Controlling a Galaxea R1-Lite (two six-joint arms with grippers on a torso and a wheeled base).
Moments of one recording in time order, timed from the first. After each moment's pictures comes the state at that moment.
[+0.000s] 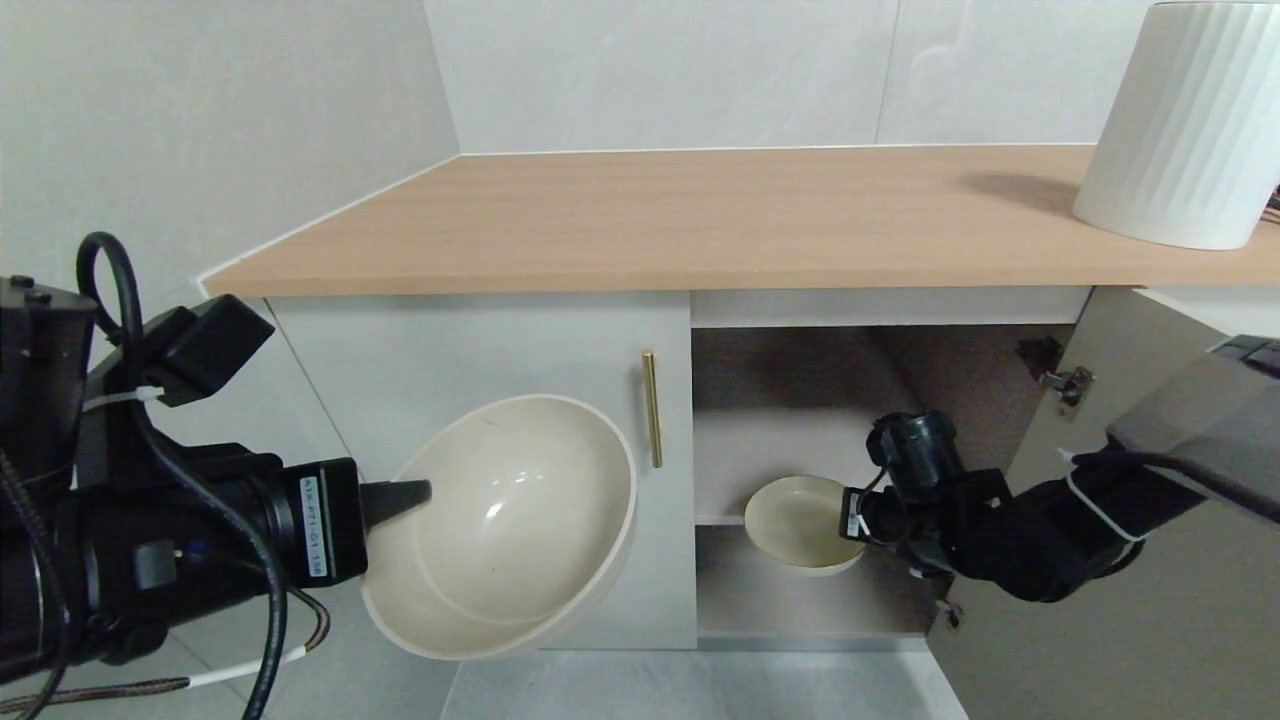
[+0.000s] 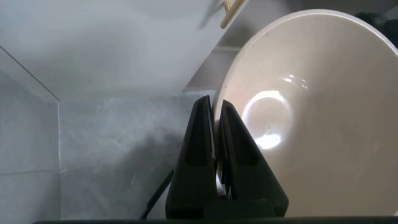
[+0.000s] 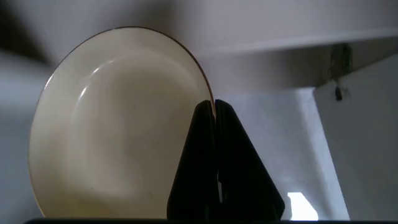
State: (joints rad) left arm -0.56 1.24 -0.85 0.13 0.13 -0.48; right arm 0.46 2.15 -0.94 -0.49 -0.31 0.50
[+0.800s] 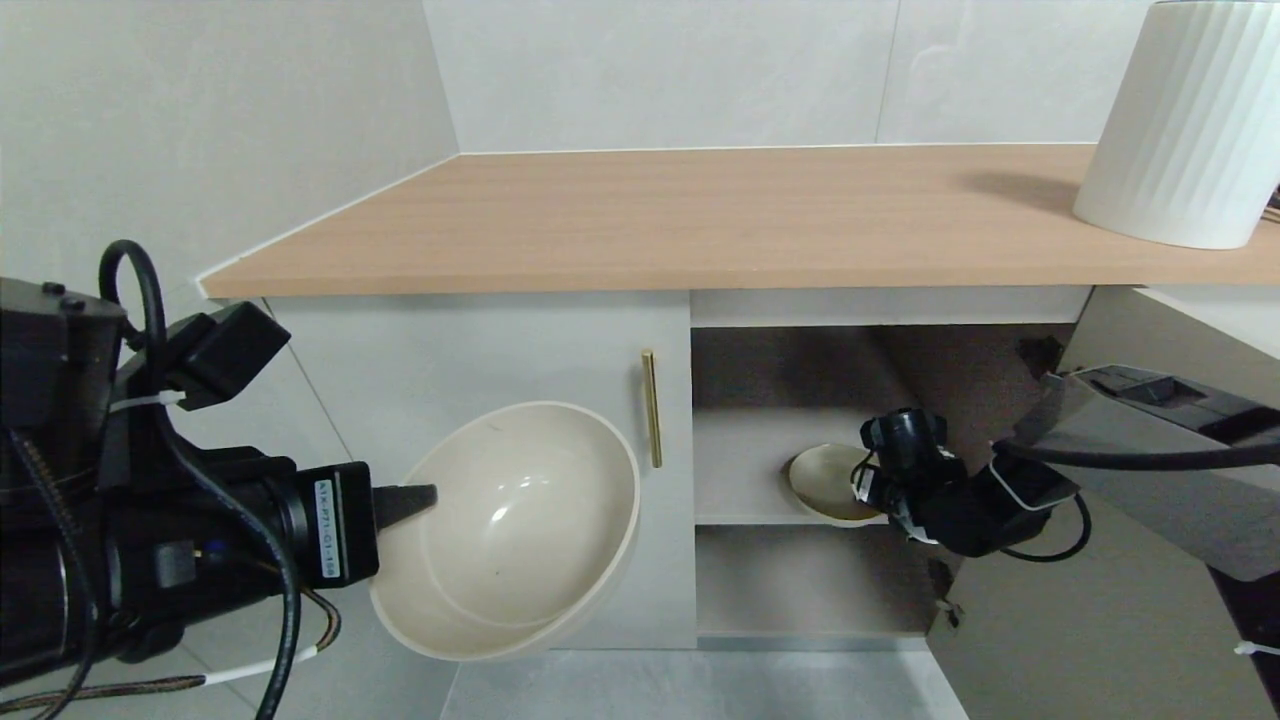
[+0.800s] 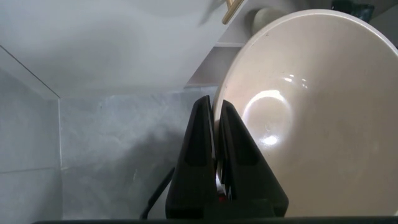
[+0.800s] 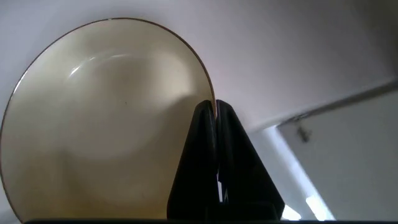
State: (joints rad) left arm -0.56 1.26 -0.84 0.13 0.13 -0.48; right arm 0.32 2.43 -1.23 -0.51 -0.49 0.53
